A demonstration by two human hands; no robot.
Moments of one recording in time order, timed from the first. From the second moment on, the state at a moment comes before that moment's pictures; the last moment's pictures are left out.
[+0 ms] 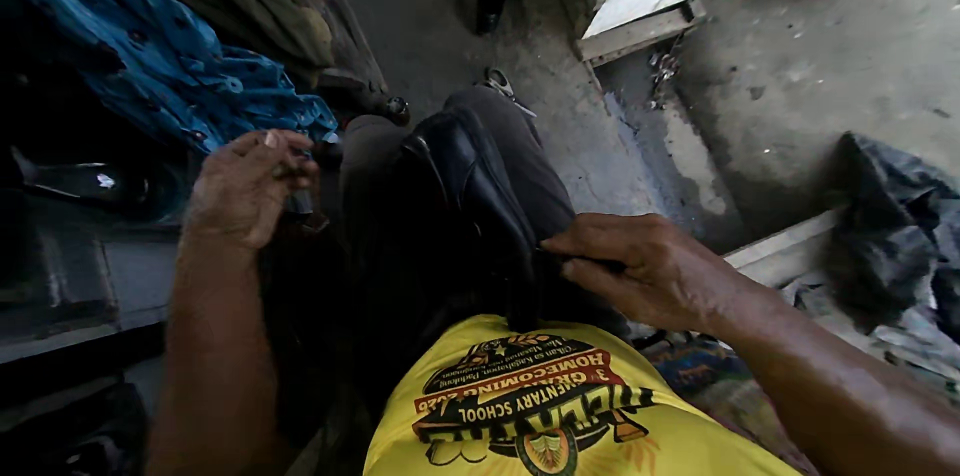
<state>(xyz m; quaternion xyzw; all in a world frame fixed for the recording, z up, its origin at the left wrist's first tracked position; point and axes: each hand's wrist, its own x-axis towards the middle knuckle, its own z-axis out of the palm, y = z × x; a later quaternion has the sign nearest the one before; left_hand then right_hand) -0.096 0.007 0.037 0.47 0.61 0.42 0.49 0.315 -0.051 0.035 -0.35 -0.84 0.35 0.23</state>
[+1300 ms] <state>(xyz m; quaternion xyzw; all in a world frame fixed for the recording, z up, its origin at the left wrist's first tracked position) 0.007 0.002 0.012 0.72 0.37 0.25 0.53 0.321 -0.053 0.033 -0.35 -0.83 0.36 0.23</state>
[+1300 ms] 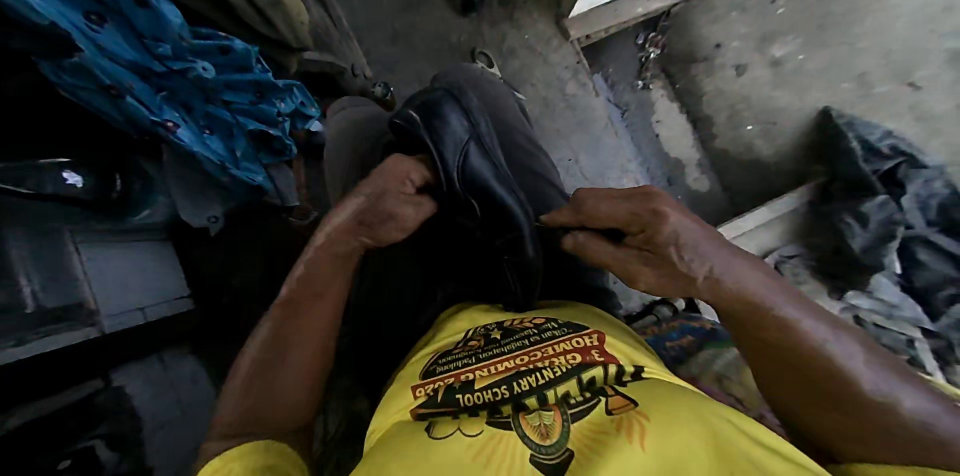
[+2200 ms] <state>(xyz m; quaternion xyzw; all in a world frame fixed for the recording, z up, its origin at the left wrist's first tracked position) 0.021 0.010 0.022 0.70 0.37 0.14 0.60 0.315 -0.064 0.043 -0.42 -0.82 0.33 0.18</state>
